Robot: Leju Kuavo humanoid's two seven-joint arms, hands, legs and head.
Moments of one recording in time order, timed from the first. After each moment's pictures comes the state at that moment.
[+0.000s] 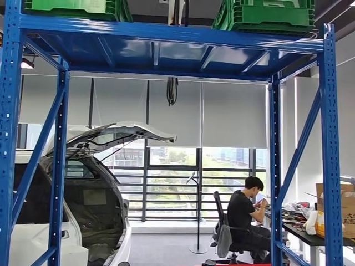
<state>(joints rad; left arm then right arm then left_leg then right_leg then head) -0.07 -0.05 1.29 -0.23 -1.26 -0.03 -0.31 -0.23 -0.05 0.43 -1.92 -0.23 0.45 -0.49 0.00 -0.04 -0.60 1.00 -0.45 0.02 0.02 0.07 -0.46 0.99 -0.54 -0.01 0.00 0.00</state>
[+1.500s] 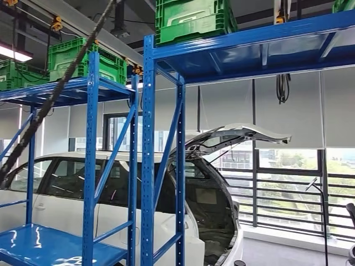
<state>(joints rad) -0.06 0.02 1.35 -0.23 -1.21 -0.08 -0.19 -0.34 -0.08 0.54 -1.82 -0.24 0.47 -0.47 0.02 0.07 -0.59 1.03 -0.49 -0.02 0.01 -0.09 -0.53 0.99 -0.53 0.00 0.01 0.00</state>
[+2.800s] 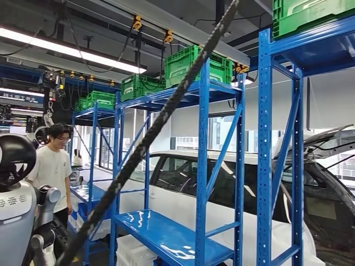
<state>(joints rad) -0.04 0.02 1.37 -0.23 -1.24 -0.04 -0.13 -0.18 -0.17 0.54 -1.80 -0.15 0.50 -0.61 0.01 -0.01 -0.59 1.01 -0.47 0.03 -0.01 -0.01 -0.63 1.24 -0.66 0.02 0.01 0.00</state>
